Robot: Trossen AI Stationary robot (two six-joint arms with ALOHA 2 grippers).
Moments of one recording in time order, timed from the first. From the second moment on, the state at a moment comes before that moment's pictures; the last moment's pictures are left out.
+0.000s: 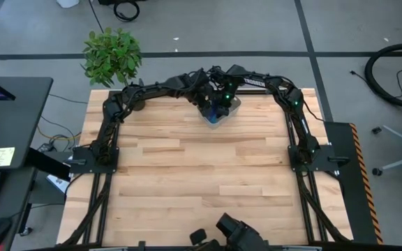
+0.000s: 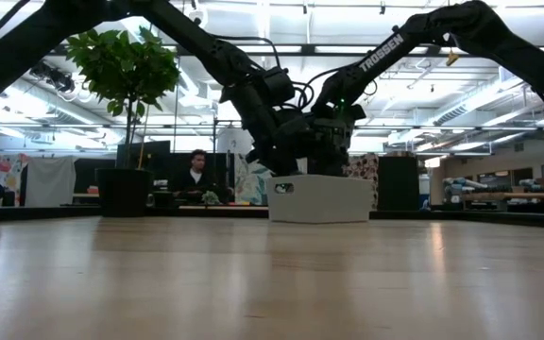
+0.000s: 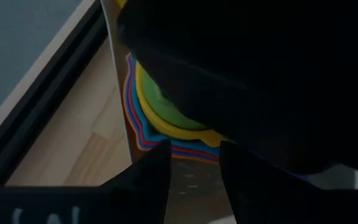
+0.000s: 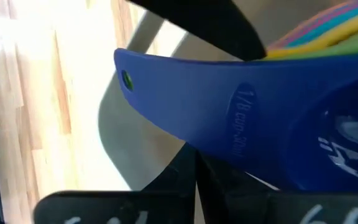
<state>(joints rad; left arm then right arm) 0.51 2.15 1.73 -0.54 0.19 -0.03 -0.69 2.21 1.80 -1.12 -0.65 -0.42</state>
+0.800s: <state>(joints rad) 0.55 2.15 2.05 -0.93 0.06 0.09 -0.77 2.21 2.12 -1.43 -0.45 -0.55</state>
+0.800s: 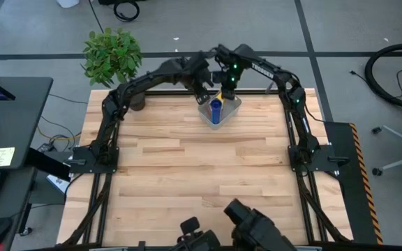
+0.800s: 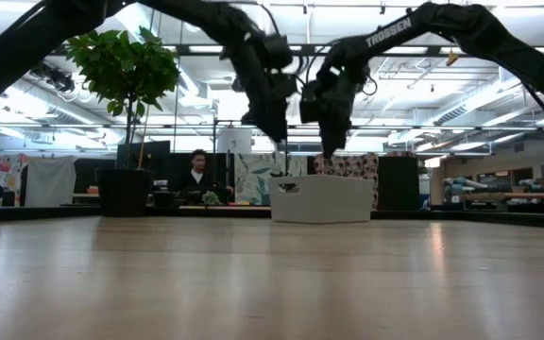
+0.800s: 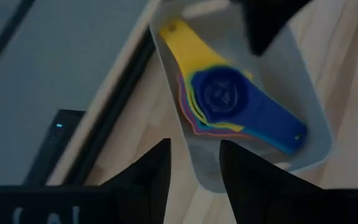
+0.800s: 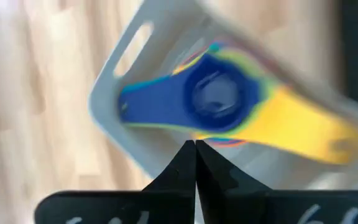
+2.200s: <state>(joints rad) 0.67 1.40 2.32 -1.46 0.03 0.12 -0.71 1.49 2.28 -1.52 -0.31 -0.12</state>
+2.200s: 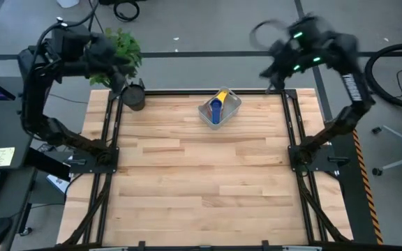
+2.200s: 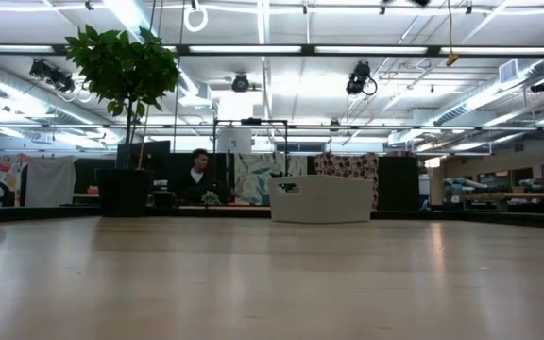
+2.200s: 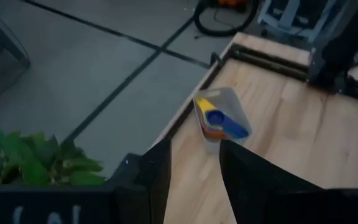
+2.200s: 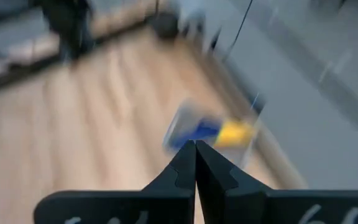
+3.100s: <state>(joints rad) 0.67 1.37 2.32 -1.46 0.04 0.12 -0.36 1.71 1.19 -0.79 -0.09 -0.14</state>
